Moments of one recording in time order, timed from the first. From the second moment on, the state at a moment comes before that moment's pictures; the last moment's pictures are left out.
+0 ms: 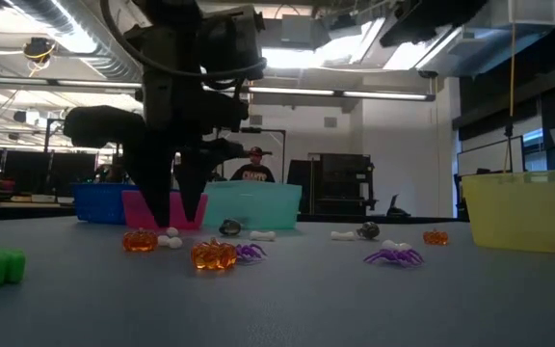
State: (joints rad) left arm -0.07 1.81 1.11 -0.69 0.00 0.44; right arm 0.15 1.09 0.93 -0.43 0.09 -0.14
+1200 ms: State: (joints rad) left arm -0.04 1.81 1.11 -0.68 0.07 0.50; right arm 0.15 1.12 0.64 -0.10 0.09 -0.08
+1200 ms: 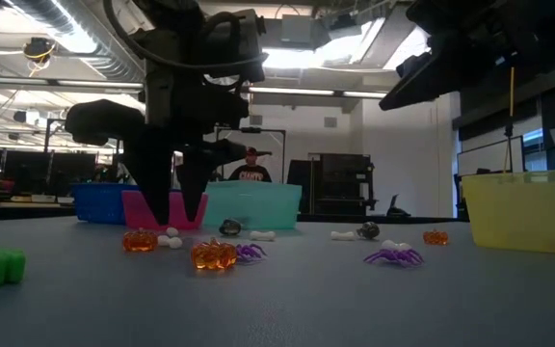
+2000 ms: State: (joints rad) left arm -0.04 1.86 1.11 -0.71 0.06 0.50; right arm 0.15 1.12 0.64 -0.11 0.09 -0.08
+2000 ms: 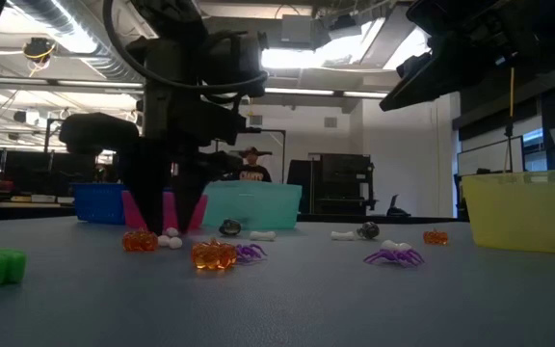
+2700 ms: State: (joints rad) left arm -0.05 1.86 1.11 -0.72 0.05 0.50; right arm 0.15 1.12 0.64 -0.11 0.09 -0.08
